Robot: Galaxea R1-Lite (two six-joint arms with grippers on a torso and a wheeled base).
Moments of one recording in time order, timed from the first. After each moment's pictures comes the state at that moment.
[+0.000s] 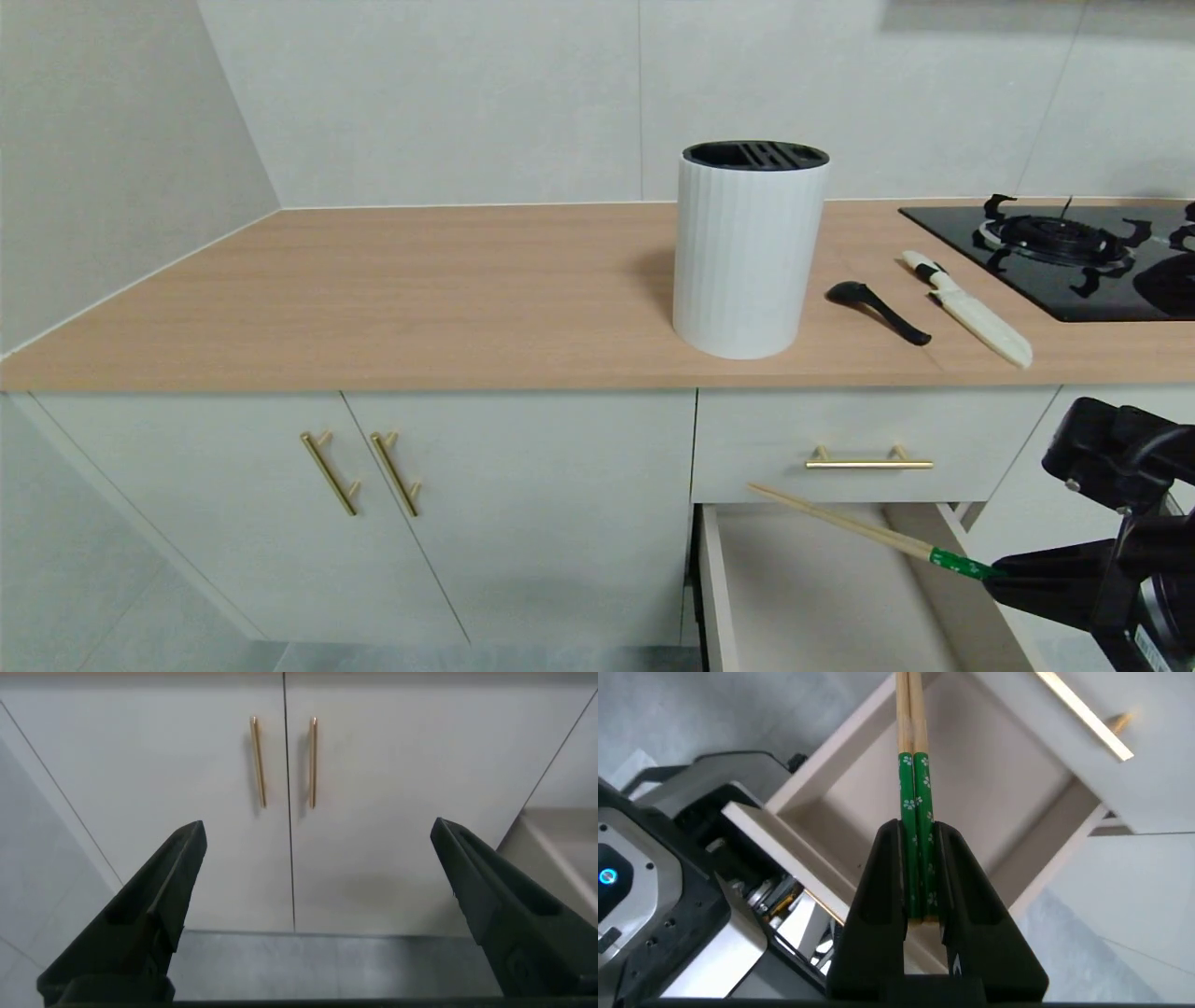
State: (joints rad) left arm 0.00 0.00 0.00 0.00 0.03 -0.01; right arm 0.57 1.19 -0.78 0.35 -0.01 -0.22
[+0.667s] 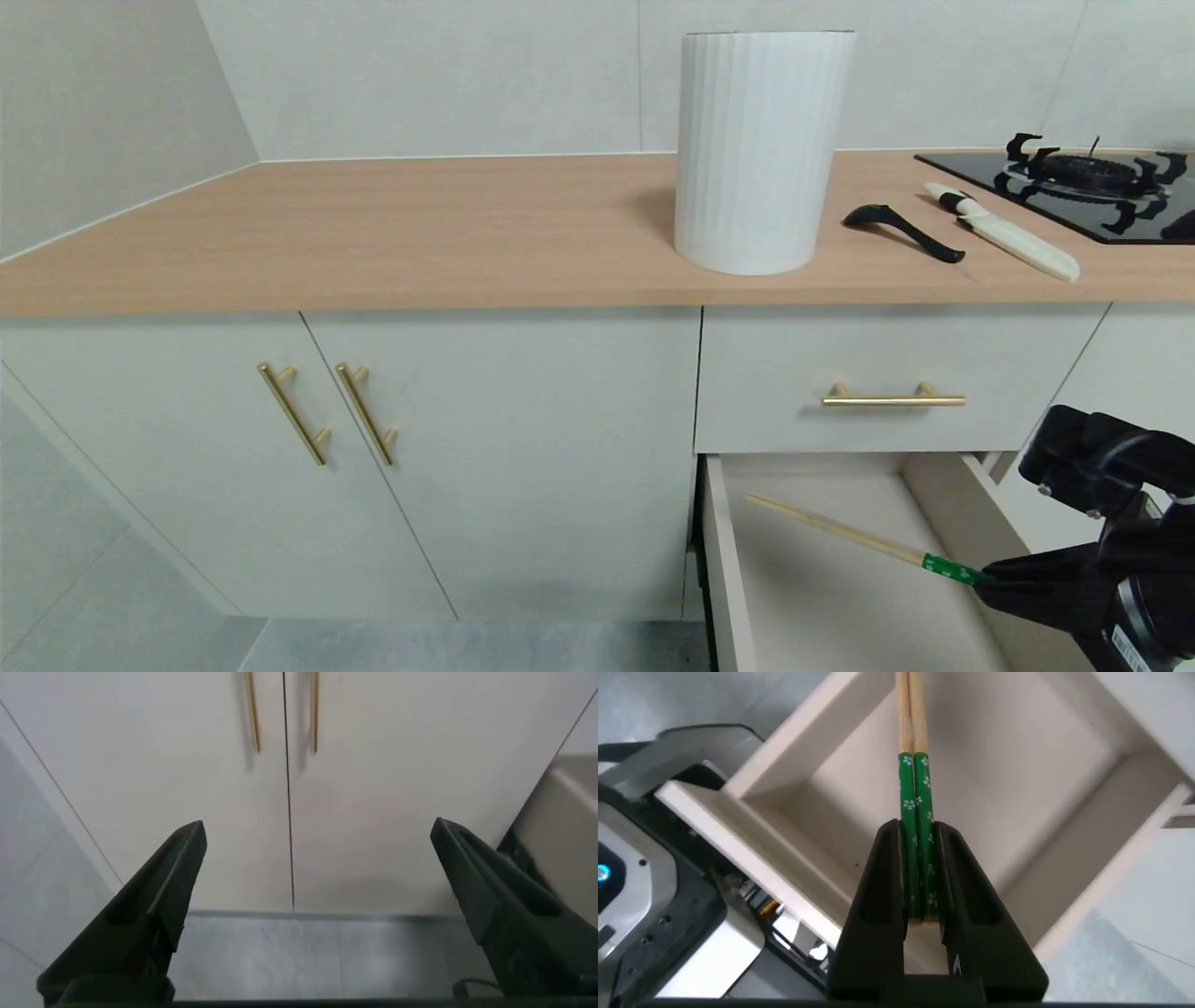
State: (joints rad) left arm 0.00 0.00 0.00 0.00 0.03 -0.01; right arm 0.57 1.23 -0.78 0.35 -0.02 -0.22
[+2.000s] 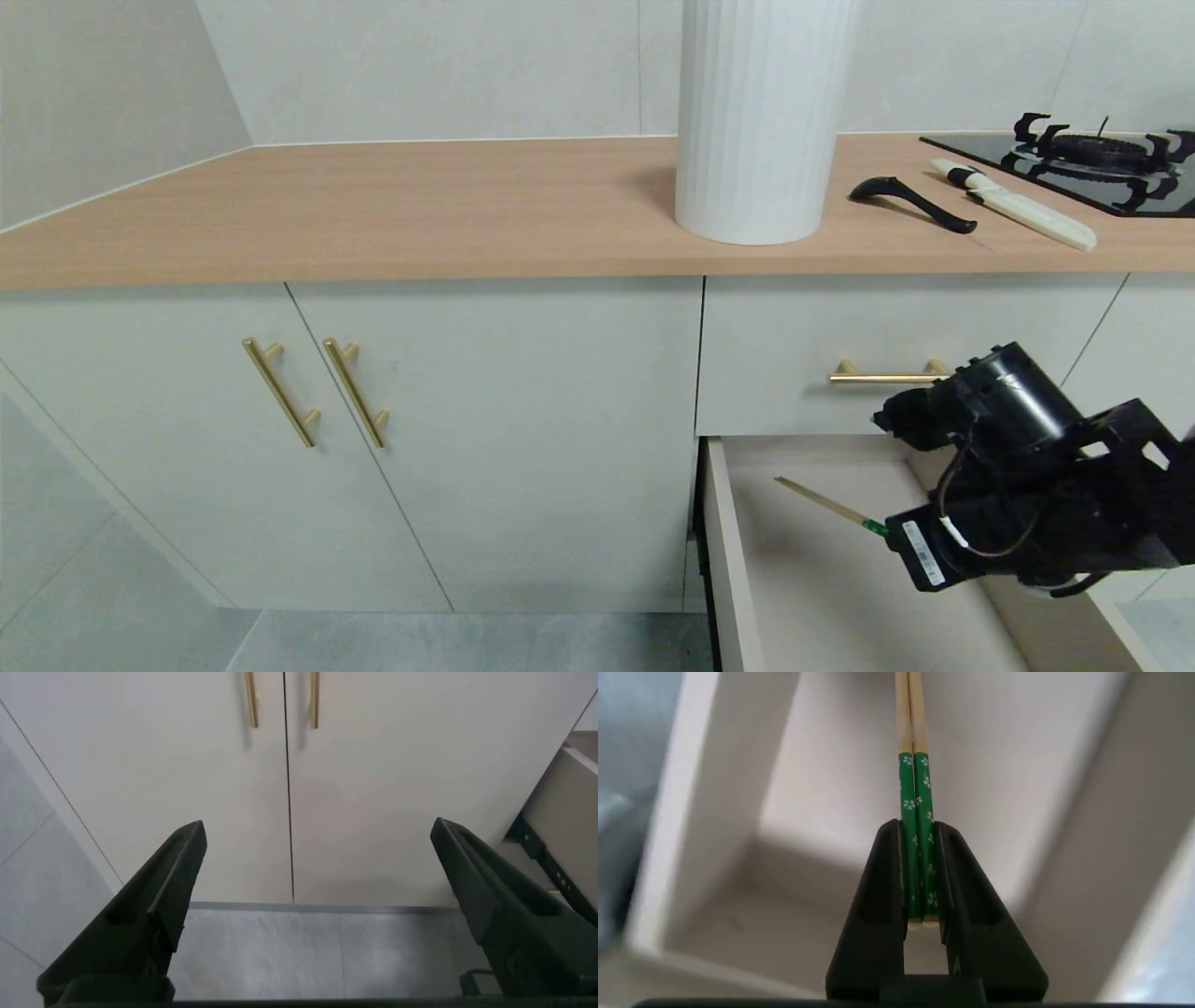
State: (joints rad) left arm 0.00 0.00 0.00 0.00 0.03 -0.01; right arm 0.55 1.64 -0.90 0.24 -0.22 0.20
